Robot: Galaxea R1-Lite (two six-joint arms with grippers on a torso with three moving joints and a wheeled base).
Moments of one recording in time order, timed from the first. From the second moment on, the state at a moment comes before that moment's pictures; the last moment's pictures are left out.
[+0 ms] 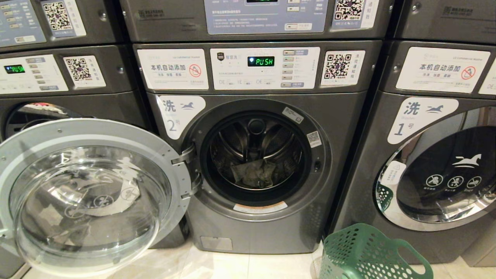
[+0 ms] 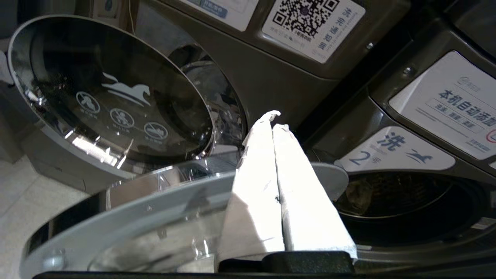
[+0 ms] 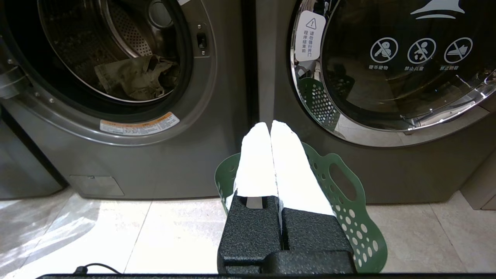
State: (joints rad) left arm 0.74 1.78 -1.93 0.41 -0.68 -0.16; right arm 0.00 0.00 0.00 0.00 -0.02 0.05
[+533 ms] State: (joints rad) left arm 0.70 2.01 -1.93 0.04 -0.69 -0.21; right arm 0.00 0.00 0.00 0.00 -0.02 0.05
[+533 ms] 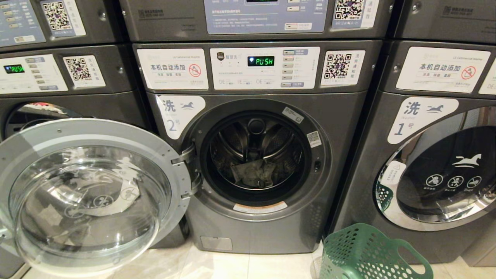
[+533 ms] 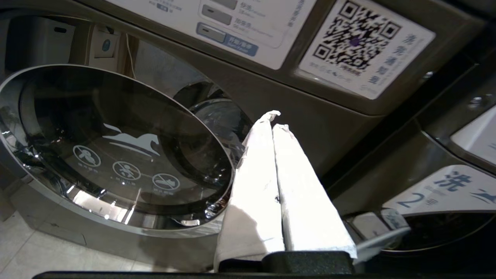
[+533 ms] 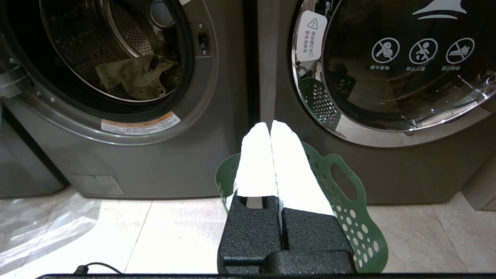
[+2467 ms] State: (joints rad) left arm 0.61 1.95 -1.88 0.54 -0.64 -0.12; right arm 0.00 0.00 0.00 0.00 -0.02 0.05
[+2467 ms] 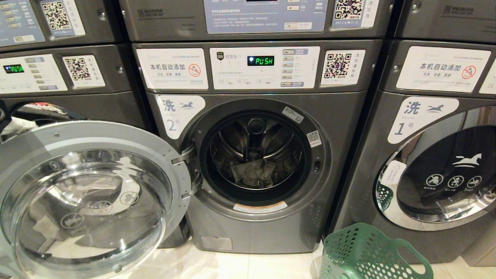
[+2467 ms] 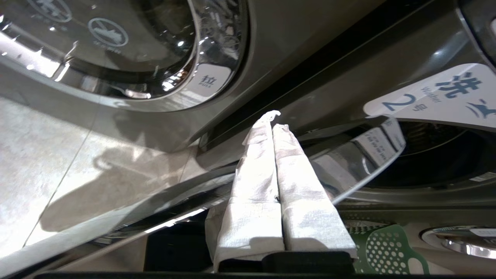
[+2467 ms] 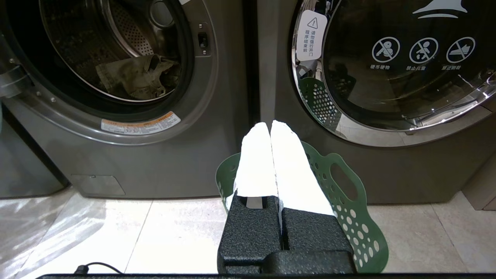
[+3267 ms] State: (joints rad) left arm 0.61 1.87 -1.88 0.80 -0.48 0.01; right arm 0.00 0.00 0.00 0.00 -0.02 0.05
